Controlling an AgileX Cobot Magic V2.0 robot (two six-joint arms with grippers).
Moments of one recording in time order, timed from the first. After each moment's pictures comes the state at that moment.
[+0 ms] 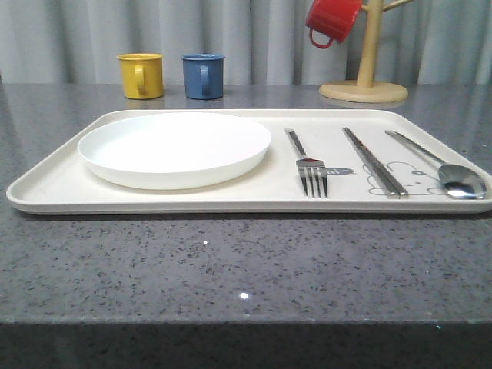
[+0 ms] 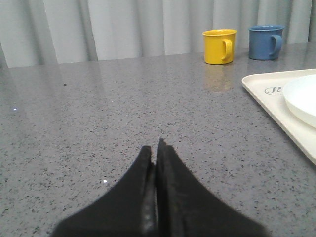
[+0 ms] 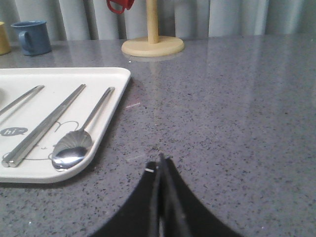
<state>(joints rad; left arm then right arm) -0.01 -0.01 0.01 0.04 0.12 0.08 0.04 0.01 0.03 0.03 0.13 0.08</state>
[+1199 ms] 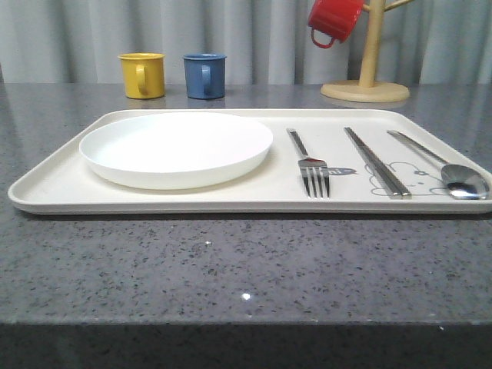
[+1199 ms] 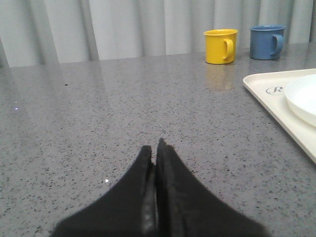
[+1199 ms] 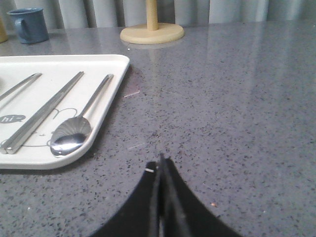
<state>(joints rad) -0.01 -0.01 0.01 0.04 0.12 0.08 0.04 -0.01 0.03 0.03 0.19 0.08</state>
